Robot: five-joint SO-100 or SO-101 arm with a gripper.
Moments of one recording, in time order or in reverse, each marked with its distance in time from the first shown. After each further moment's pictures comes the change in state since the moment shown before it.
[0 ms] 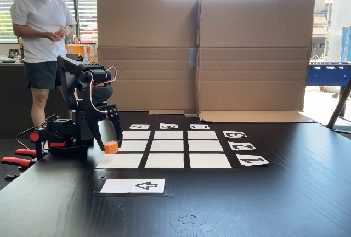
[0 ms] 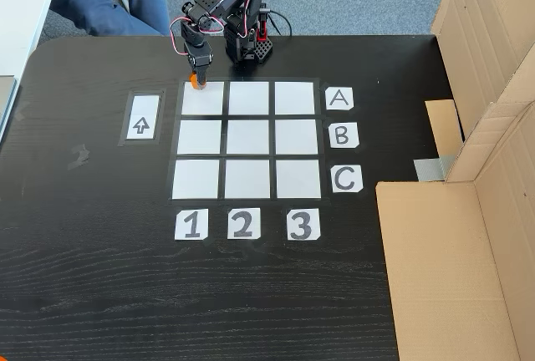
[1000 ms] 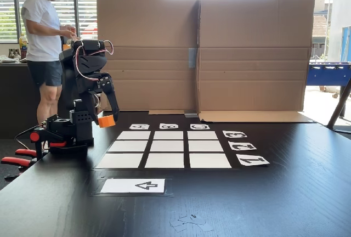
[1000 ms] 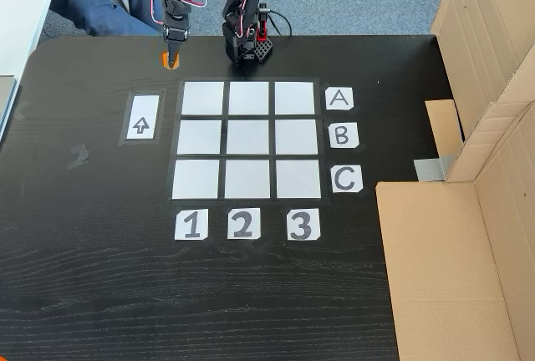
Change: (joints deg) arm 8.2 0.4 -28.2 18.1 6.0
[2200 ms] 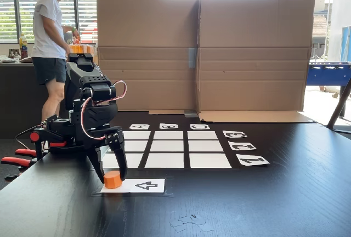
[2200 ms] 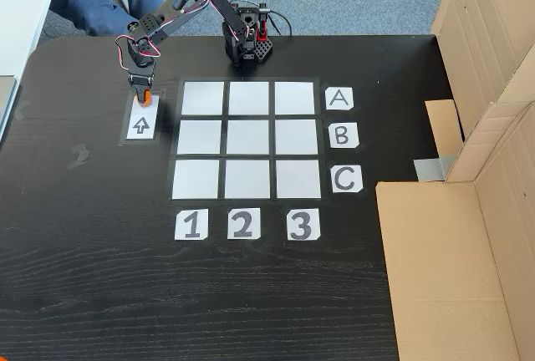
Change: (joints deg) arm 5.1 -55.7 -26.8 -20.5 4.7
